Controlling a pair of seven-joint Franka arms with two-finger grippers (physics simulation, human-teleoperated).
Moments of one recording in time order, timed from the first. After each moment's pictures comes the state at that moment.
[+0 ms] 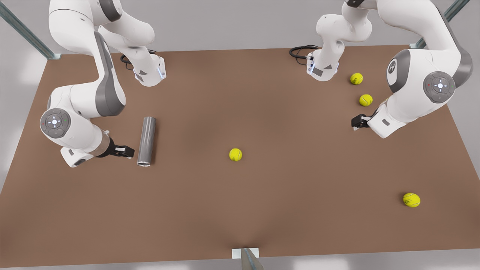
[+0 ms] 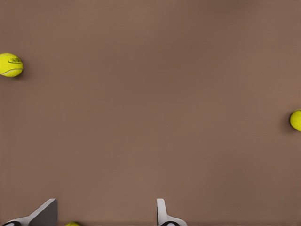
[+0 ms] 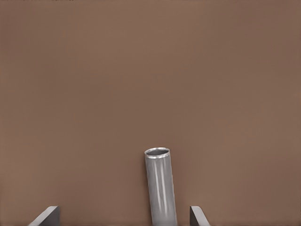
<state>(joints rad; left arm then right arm) -0.23 0.21 0.12 -1.40 0.00 1.46 0.00 -0.02 0.30 0.18 -1.44 -0.07 1.64 0.29</state>
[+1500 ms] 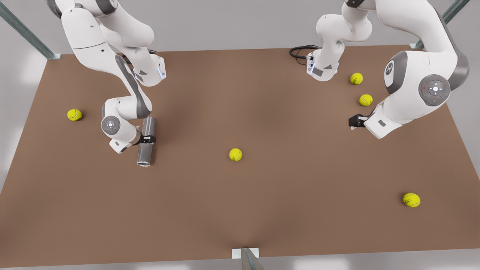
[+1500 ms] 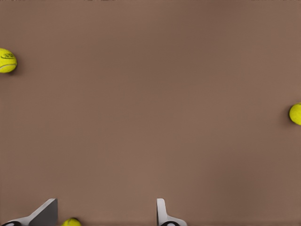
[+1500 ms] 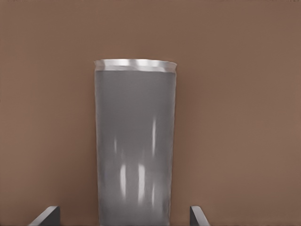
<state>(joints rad) -0.23 0.21 0.10 -1.41 0.00 1.45 0.00 -0.14 0.22 0.23 -2.38 -0.07 2.42 0.14</state>
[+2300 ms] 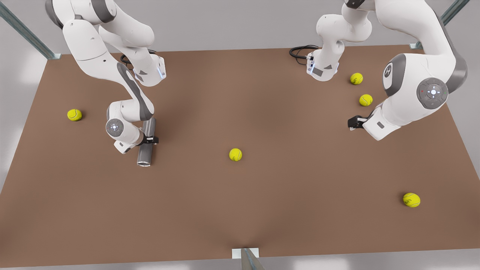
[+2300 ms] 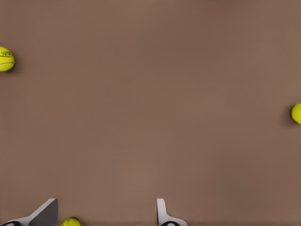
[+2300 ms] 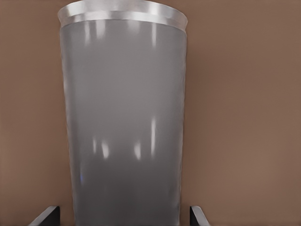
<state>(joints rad) -0.23 0.22 0.10 -1.41 0.00 1.45 0.00 -0.16 0.30 0.23 -2.41 -0.07 2.52 0.14</state>
